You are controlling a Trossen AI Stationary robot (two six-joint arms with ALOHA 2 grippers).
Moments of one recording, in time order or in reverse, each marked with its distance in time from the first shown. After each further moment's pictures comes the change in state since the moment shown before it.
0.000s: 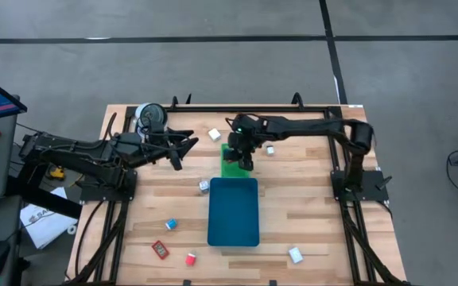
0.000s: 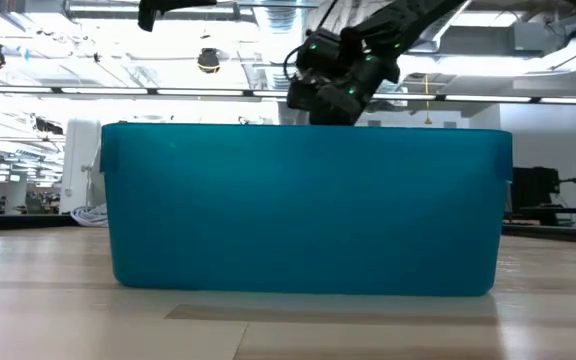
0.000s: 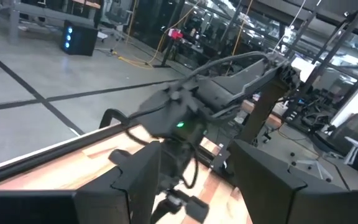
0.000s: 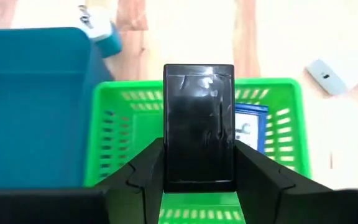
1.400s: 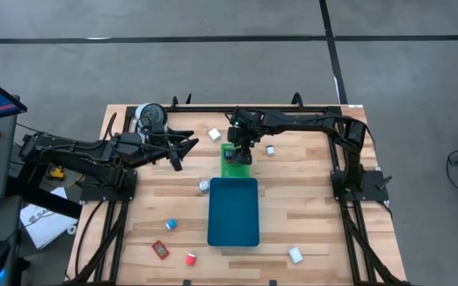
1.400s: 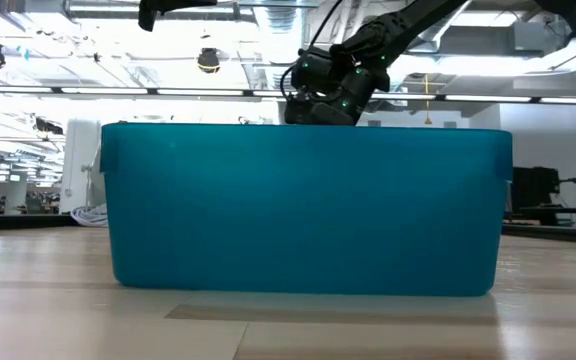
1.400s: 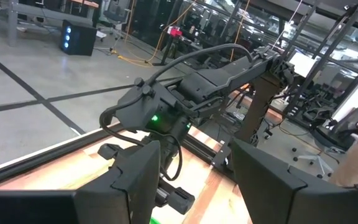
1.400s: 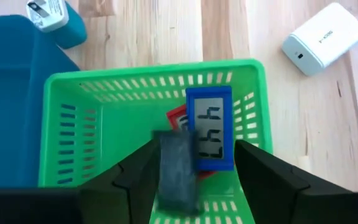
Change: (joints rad) left arm 0.000 0.000 0.000 -0.009 0.007 0.017; right arm -0.058 0.066 0.075 -0.076 0.001 -0.019
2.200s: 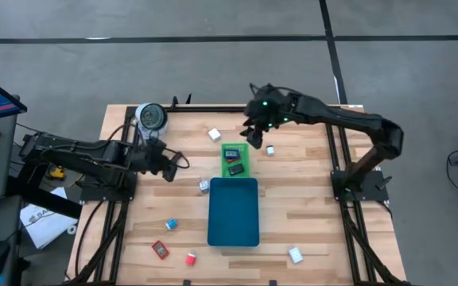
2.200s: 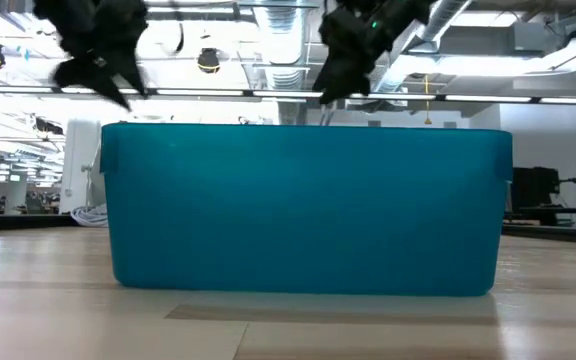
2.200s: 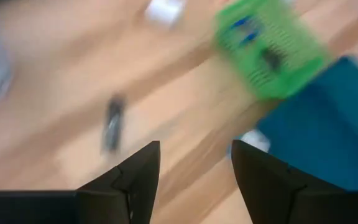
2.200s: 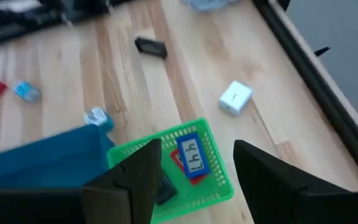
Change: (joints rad) left arm 0.000 0.009 0.000 -0.944 0.118 -0.544; right arm -0.019 -0.361 0.000 -0.060 0.075 0.276
